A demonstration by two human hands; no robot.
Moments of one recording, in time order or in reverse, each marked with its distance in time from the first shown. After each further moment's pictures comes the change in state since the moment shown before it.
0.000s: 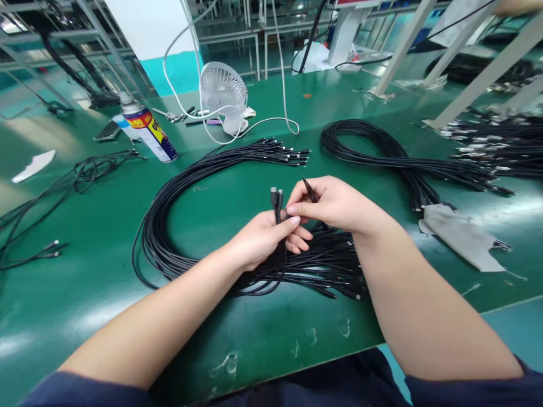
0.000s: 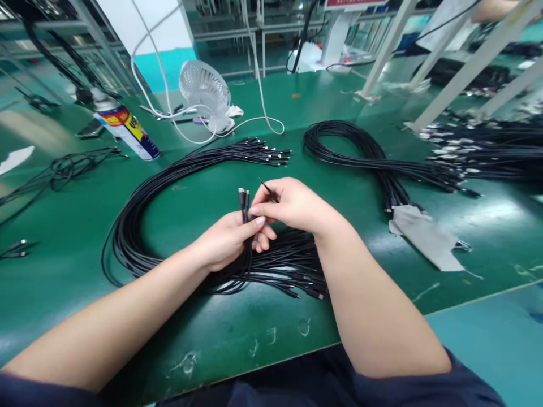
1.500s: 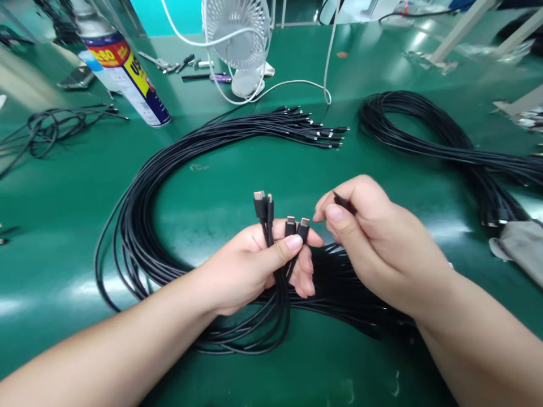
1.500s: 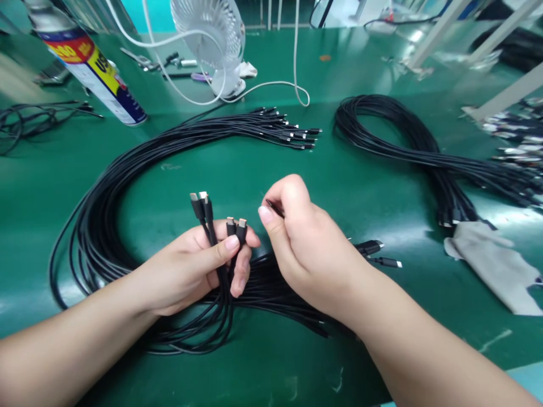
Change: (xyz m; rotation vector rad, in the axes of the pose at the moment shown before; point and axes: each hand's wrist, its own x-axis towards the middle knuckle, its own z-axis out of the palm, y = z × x) left_hand -0.042 0.013 -0.027 -0.275 -0.099 -0.049; right_hand -0.020 -0.015 0.048 -0.573 0.245 -0.175
